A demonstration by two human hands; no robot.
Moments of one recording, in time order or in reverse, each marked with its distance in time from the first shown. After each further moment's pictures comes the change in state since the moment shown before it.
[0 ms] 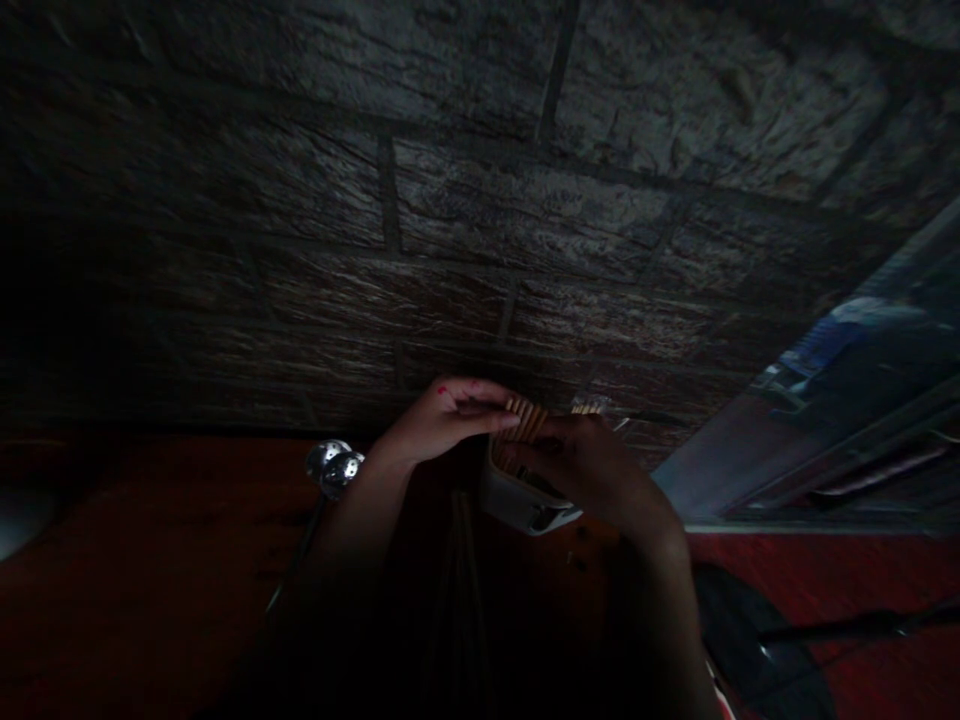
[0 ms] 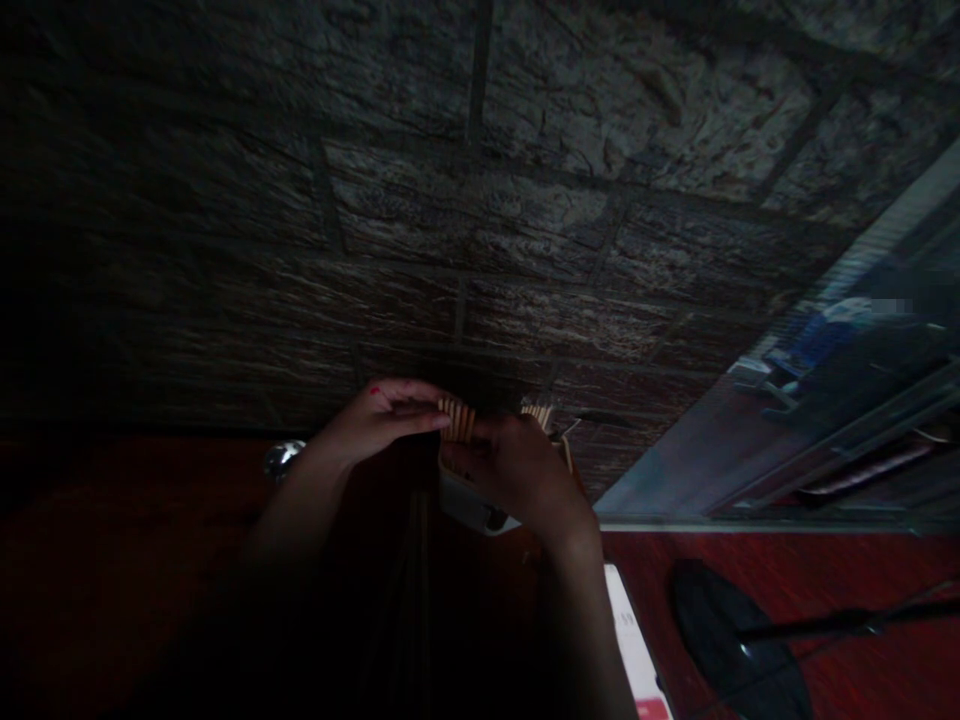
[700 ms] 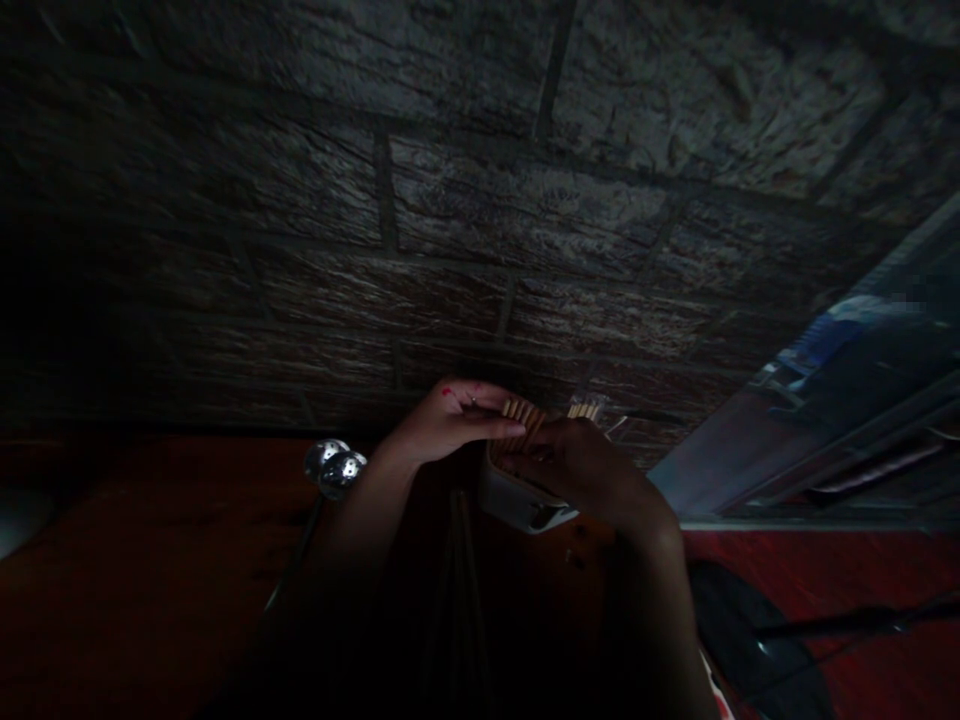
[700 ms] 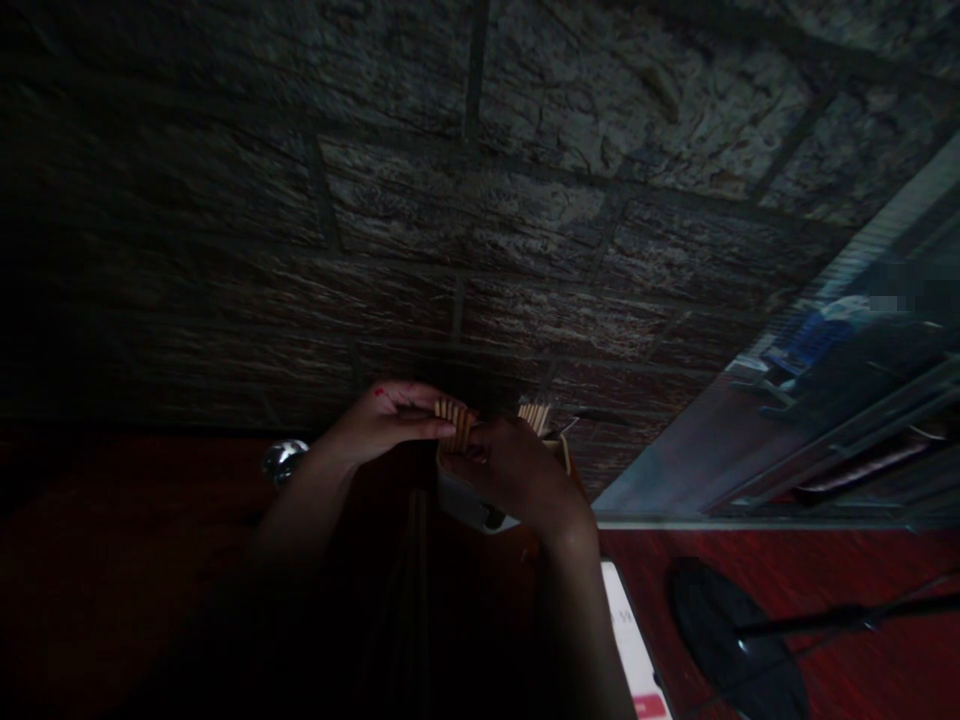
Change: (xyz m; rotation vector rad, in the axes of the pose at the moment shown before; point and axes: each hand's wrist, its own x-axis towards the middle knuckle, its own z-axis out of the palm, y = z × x) left_hand 0.001 0.002 0.007 -0.044 -0.073 -0.039; right_hand 0.001 0.004 0.001 0.046 -0.116 -0.036
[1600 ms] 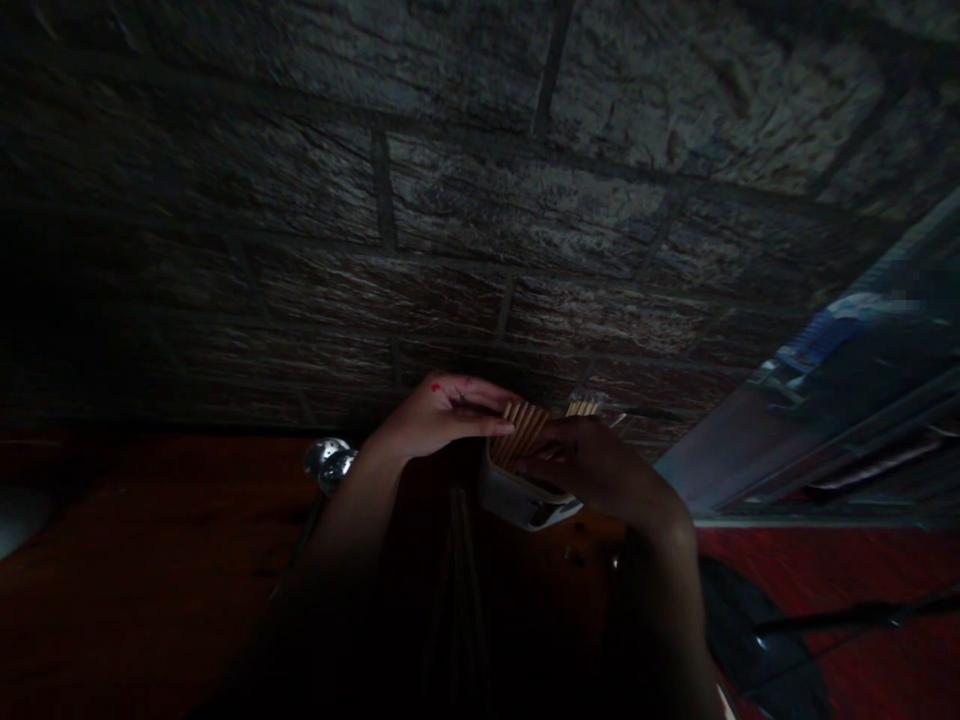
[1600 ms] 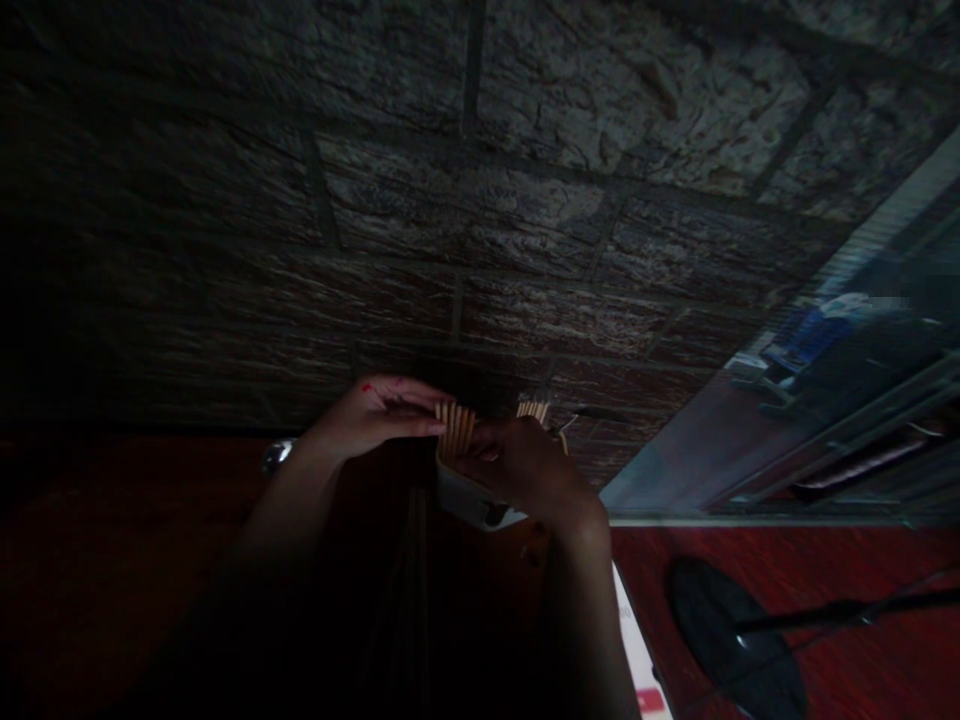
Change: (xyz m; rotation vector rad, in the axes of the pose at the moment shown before) left_hand -0.004 0.005 -0.009 0.113 0.069 0.005; right_hand -0.005 0.009 -0.004 0.099 -0.015 0.146
